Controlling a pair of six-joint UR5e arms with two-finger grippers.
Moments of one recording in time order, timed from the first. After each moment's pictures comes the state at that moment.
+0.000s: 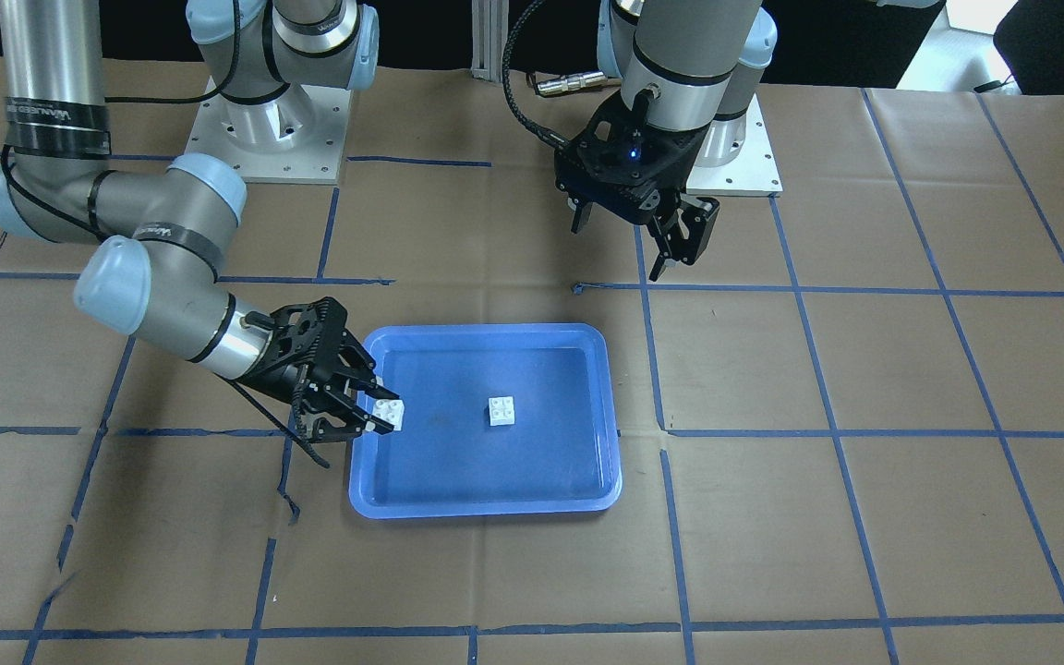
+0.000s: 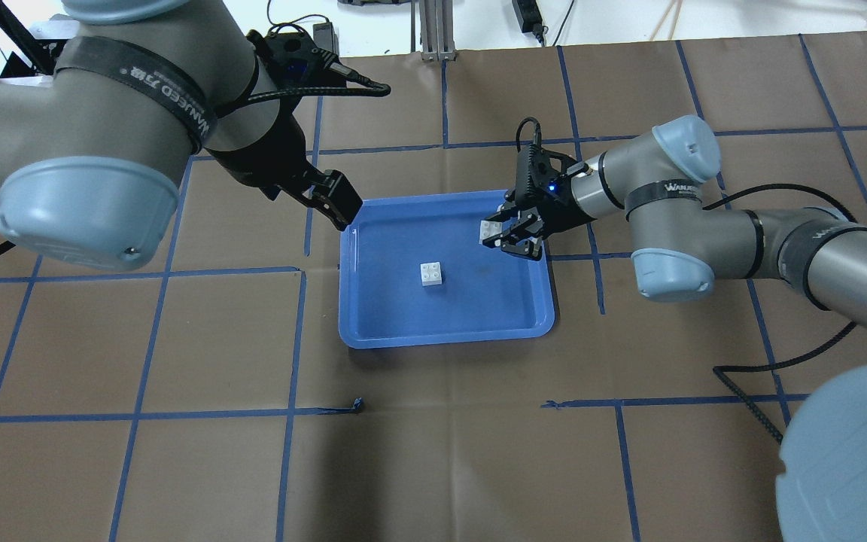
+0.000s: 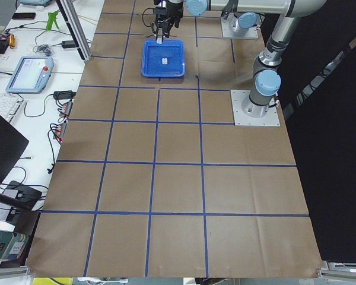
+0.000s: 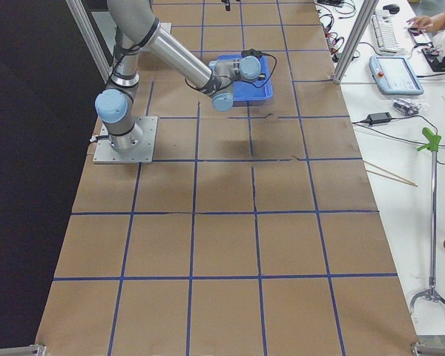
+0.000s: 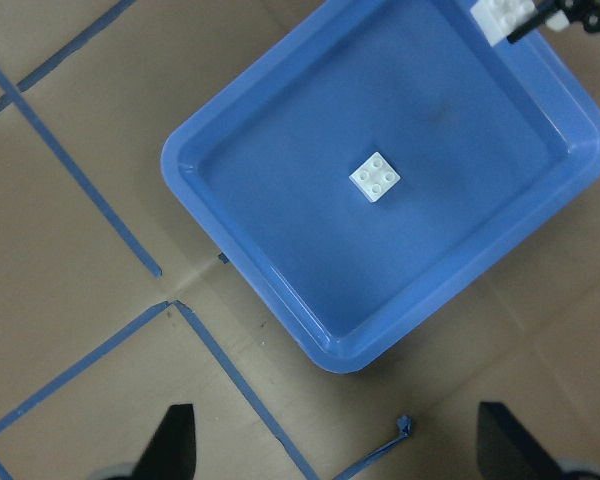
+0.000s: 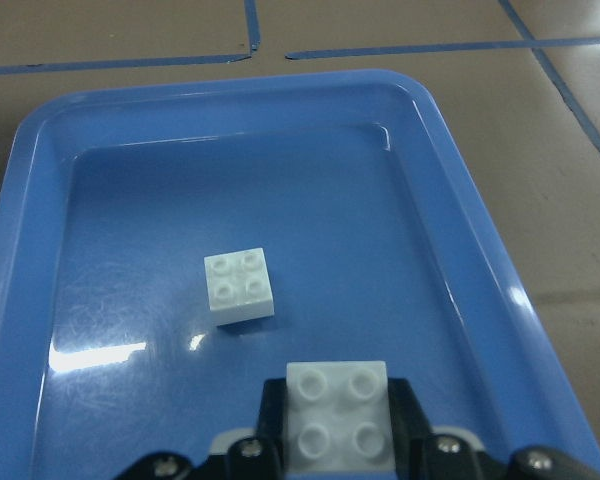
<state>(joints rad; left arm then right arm) -1.74 -1.55 -1.68 -1.36 1.52 0.27 1.58 -1.17 2.01 -2.58 -0.85 -1.39</state>
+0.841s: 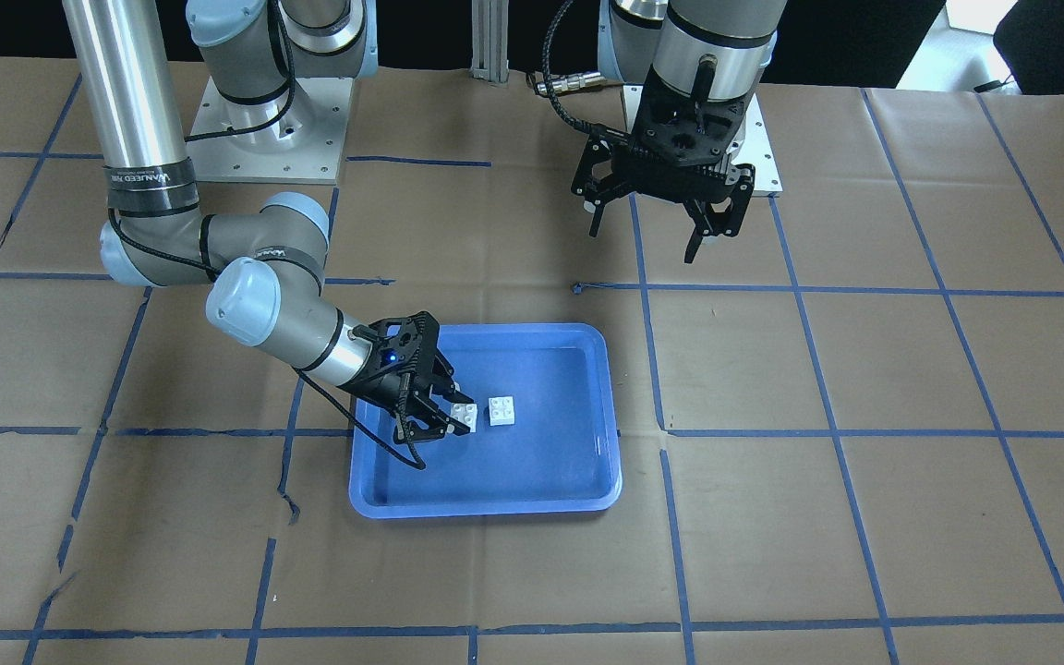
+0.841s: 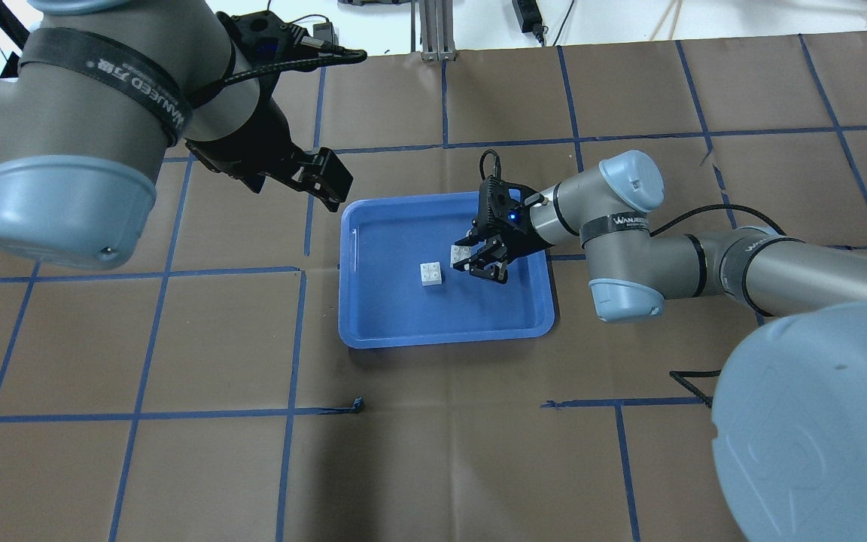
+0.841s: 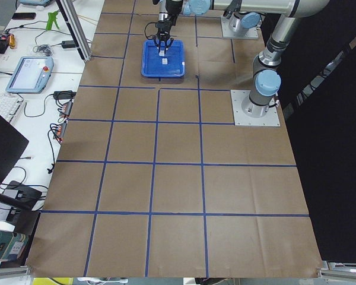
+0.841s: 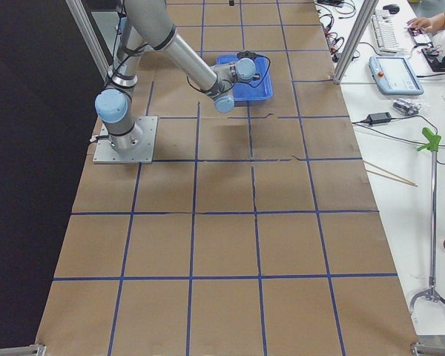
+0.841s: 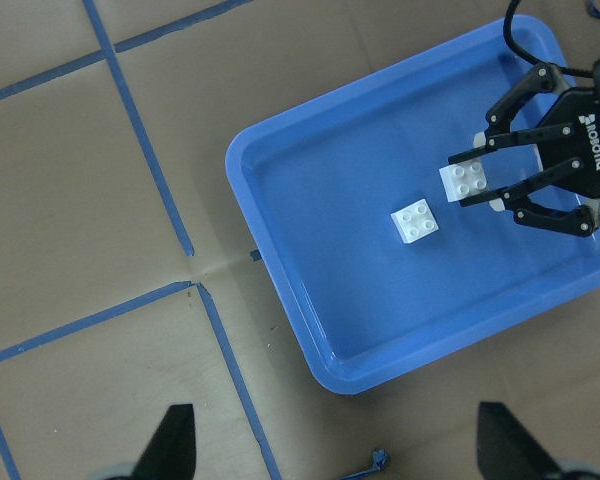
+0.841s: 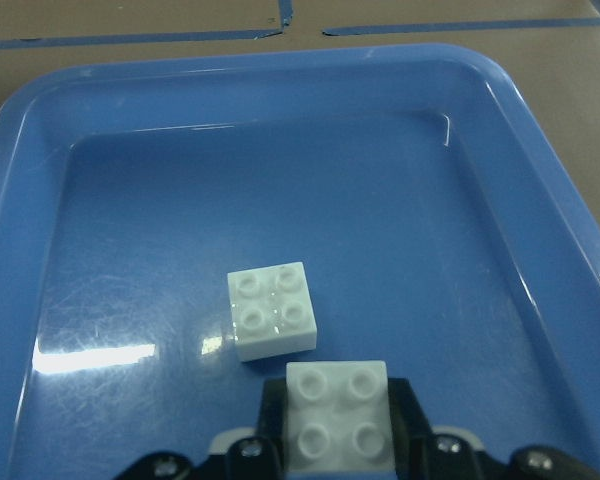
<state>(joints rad) -1.73 -1.53 -1.67 -1.35 1.53 0.10 1.64 -1.07 2.02 -2.70 -0.85 -1.36</state>
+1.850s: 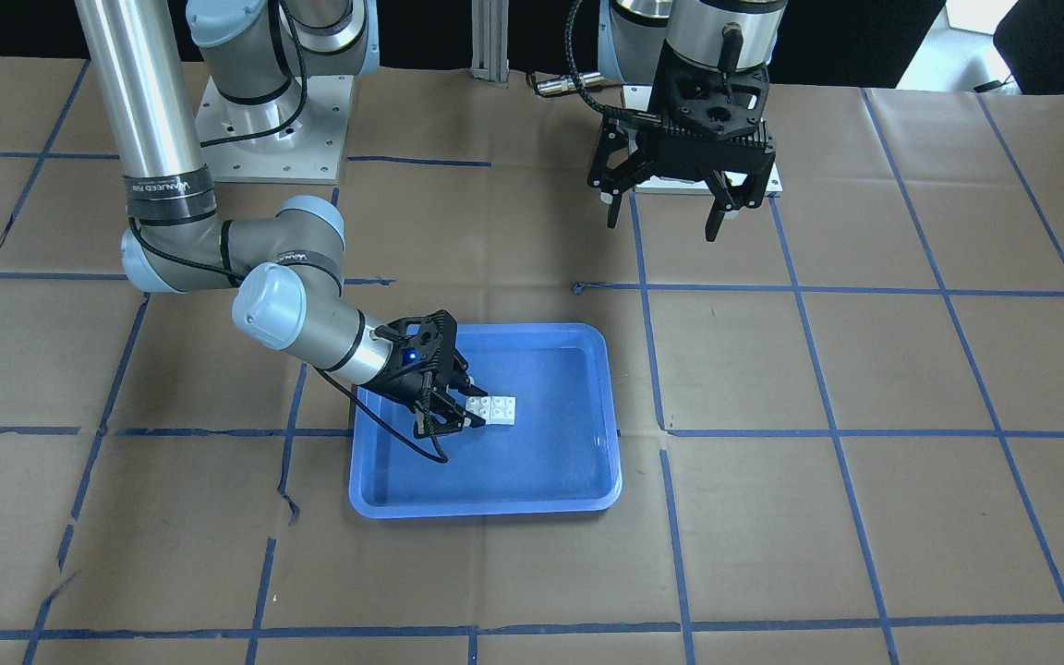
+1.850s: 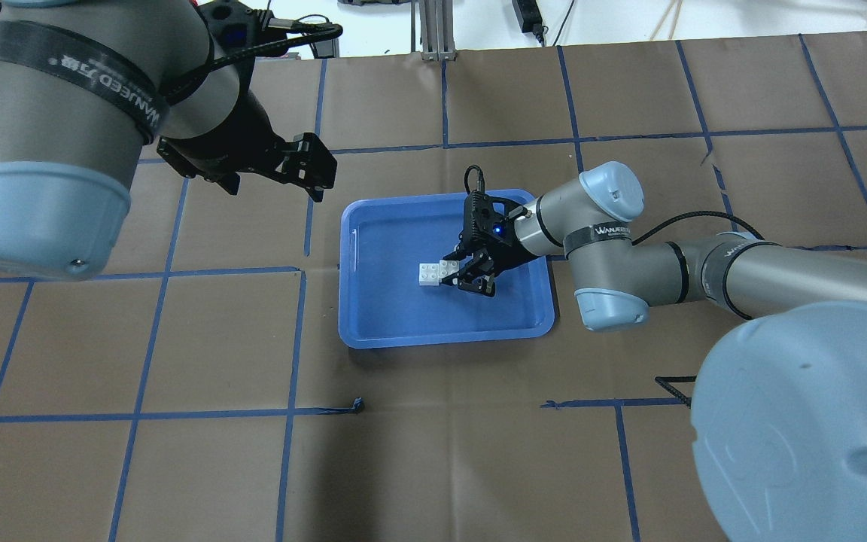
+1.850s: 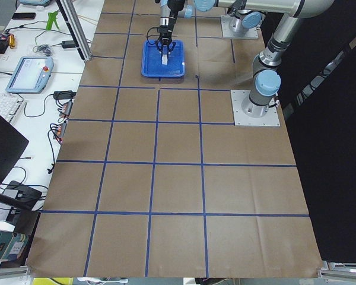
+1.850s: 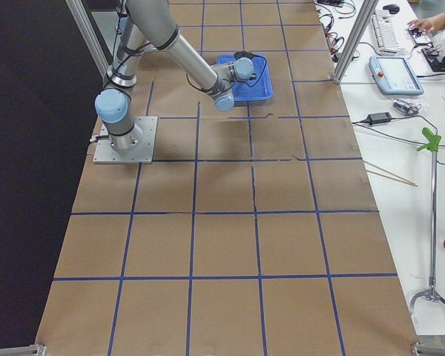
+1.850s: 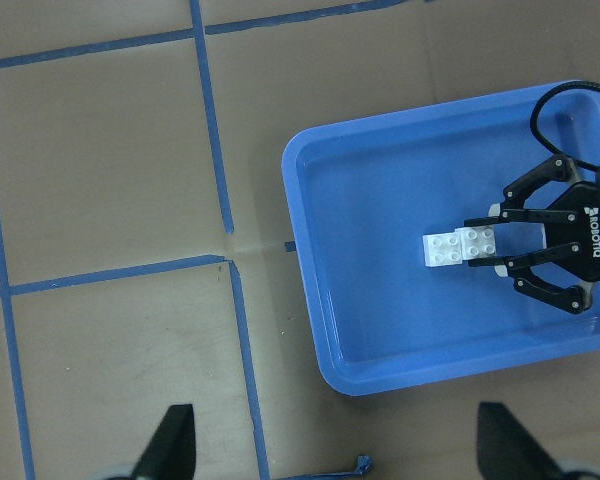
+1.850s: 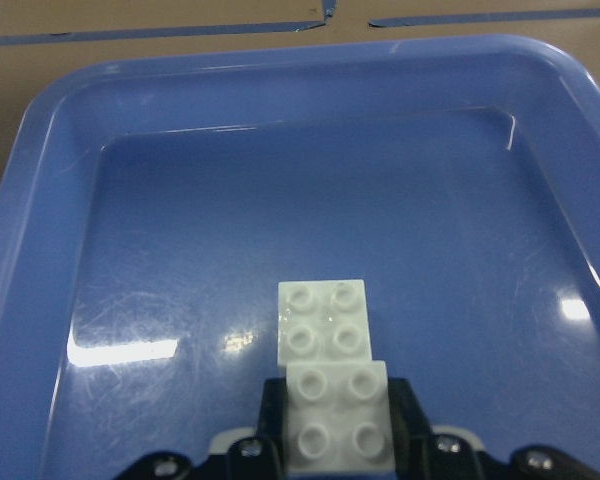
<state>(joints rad) -1.72 -1.50 -1.67 -1.36 1.57 -0.01 1.67 -1.04 2.02 -2.70 -0.86 -1.35</state>
